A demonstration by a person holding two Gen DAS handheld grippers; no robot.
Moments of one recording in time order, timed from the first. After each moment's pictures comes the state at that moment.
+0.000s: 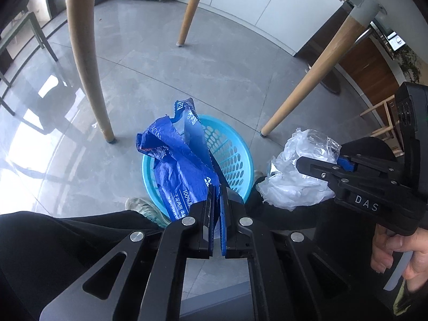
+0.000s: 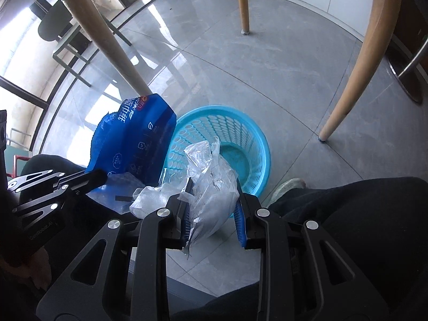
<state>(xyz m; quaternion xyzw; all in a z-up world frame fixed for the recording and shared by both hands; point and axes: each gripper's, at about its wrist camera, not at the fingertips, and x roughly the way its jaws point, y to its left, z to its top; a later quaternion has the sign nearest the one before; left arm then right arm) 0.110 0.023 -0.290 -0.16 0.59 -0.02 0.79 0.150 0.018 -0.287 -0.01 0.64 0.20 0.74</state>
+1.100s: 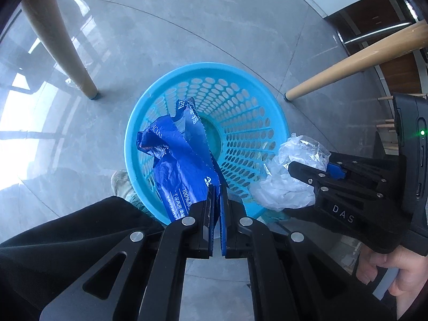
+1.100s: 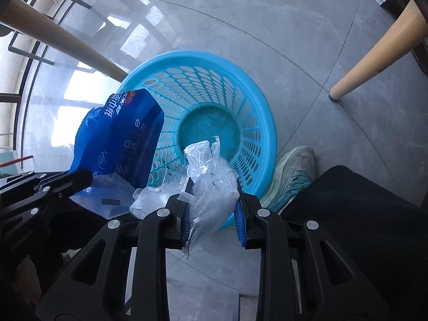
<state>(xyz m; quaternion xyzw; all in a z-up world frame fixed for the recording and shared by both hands) 0.185 0.042 -0.419 -0.20 0.70 -0.03 0.68 0.200 0.045 -0.453 -0.02 0.75 0.14 0.64</state>
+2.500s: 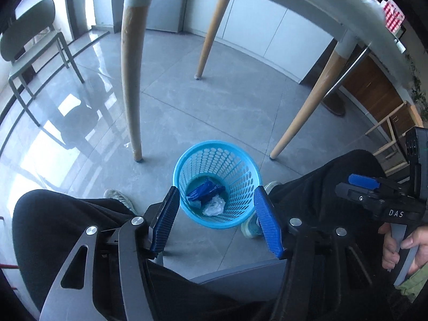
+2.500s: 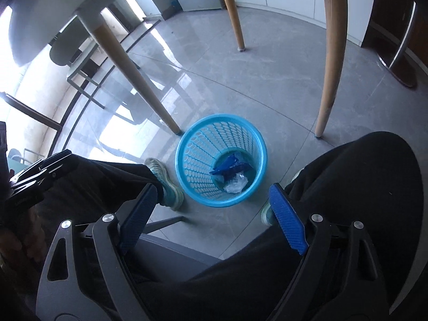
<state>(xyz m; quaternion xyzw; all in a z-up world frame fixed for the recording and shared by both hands) 0.051 0.050 -0.197 -0.14 0.51 0.02 0.85 0.091 -0.038 -0.199 0.05 0.59 0.21 0.78</state>
